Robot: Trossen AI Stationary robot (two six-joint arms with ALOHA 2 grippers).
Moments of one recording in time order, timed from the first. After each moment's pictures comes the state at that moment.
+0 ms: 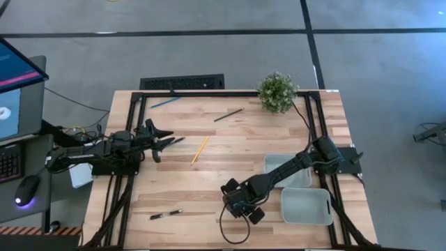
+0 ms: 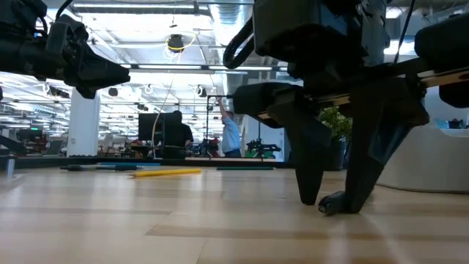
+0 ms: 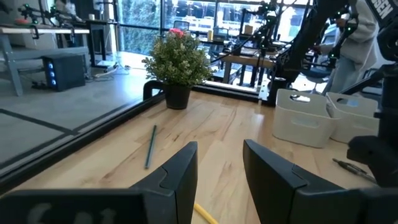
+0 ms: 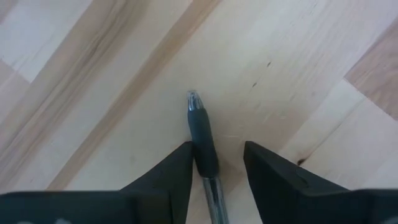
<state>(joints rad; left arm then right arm) 0.13 0.06 0.03 0.00 -0.19 -0.11 0.44 2.11 1.43 -0.60 -0.14 -0.30</state>
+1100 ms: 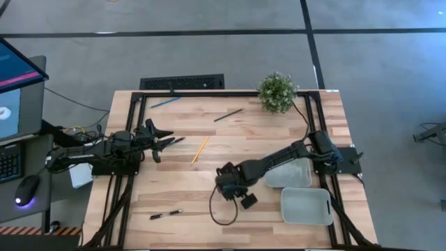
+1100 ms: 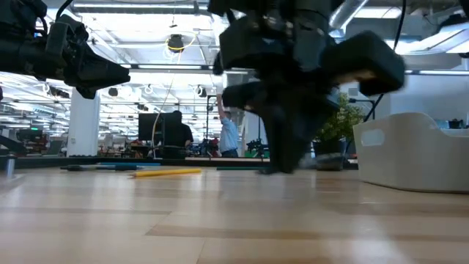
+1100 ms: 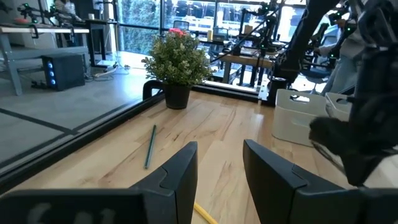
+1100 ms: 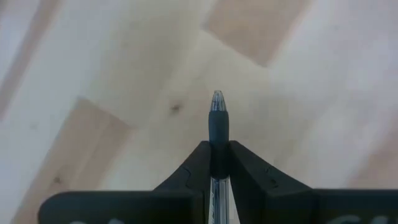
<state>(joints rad) 0.13 0.06 0.03 0.00 -0.19 -0.12 0.29 2.11 1.57 -0.82 -0.07 -0.32</state>
